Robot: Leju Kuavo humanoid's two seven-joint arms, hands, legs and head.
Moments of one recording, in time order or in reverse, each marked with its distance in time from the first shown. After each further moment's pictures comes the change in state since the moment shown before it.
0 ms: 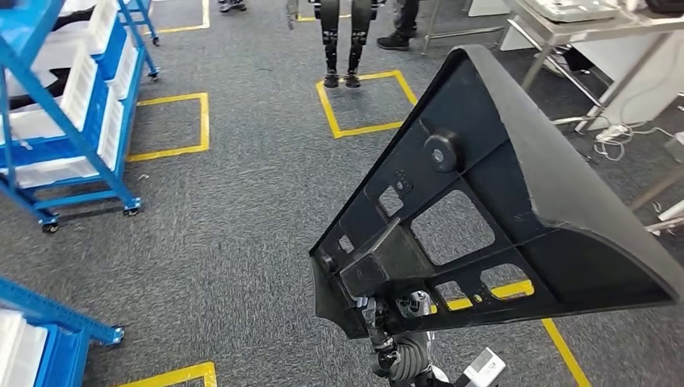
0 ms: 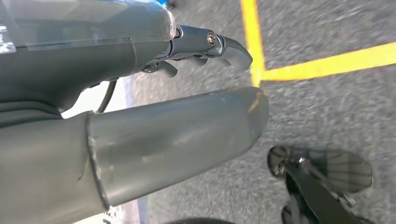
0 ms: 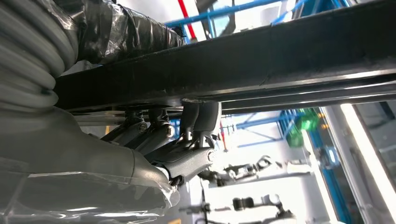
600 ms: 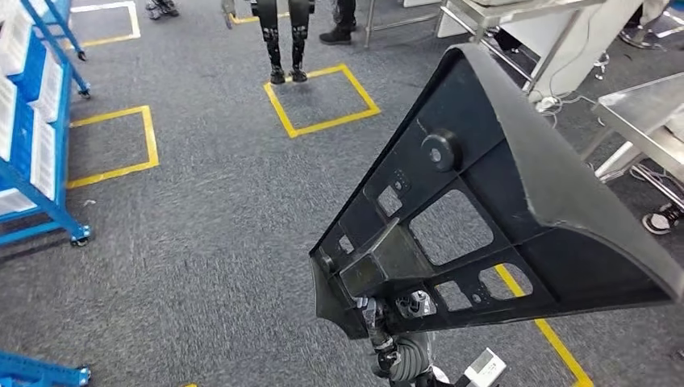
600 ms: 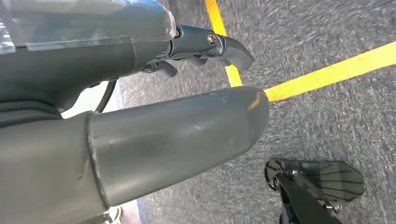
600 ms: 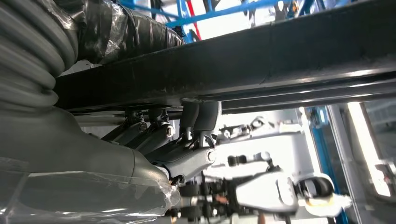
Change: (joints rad) left arm -0.005 -0.001 0.001 0.000 -0.012 -0.005 -0.003; right arm -0.001 0.001 -0.003 -0.005 0.003 -0.001 0.005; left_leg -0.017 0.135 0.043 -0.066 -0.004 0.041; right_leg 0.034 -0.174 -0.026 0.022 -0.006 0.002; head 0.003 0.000
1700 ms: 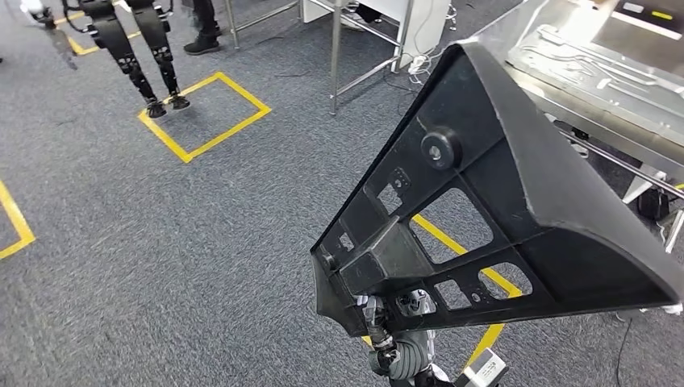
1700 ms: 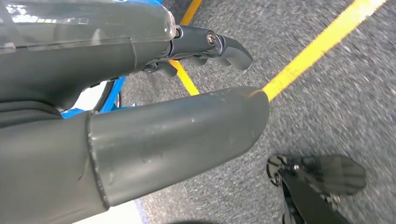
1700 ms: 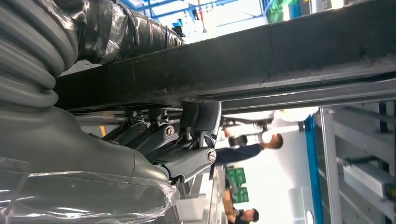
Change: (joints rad) left arm -0.005 0.001 0.006 0.000 -0.002 -0.003 -0.001; right arm -0.001 0.007 0.000 -0.003 0.011 -0.003 0.001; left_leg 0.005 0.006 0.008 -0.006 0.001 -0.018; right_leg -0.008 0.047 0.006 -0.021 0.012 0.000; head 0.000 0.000
